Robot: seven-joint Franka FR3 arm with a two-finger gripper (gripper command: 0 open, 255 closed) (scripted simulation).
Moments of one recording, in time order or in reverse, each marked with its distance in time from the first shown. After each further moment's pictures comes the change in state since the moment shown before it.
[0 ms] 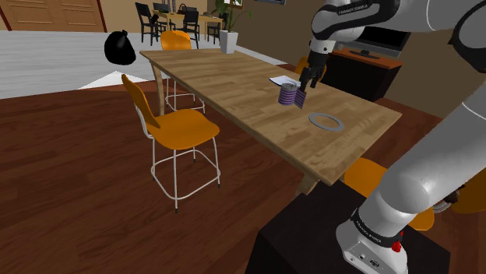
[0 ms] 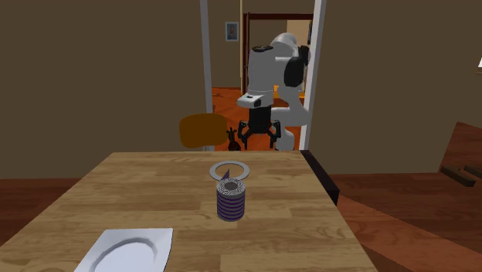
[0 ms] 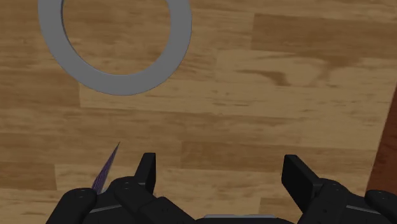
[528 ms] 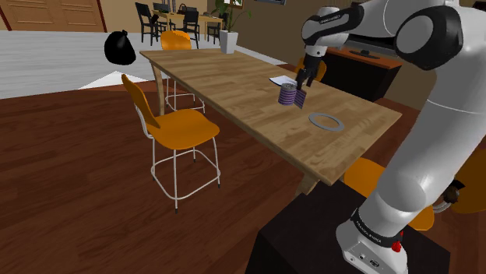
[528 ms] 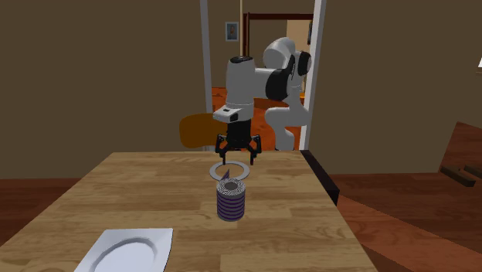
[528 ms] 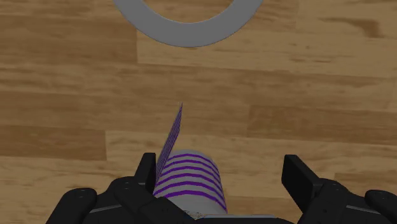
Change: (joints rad) arm -0.052 0.277 -0.054 0.237 0.076 0.055 -0.122
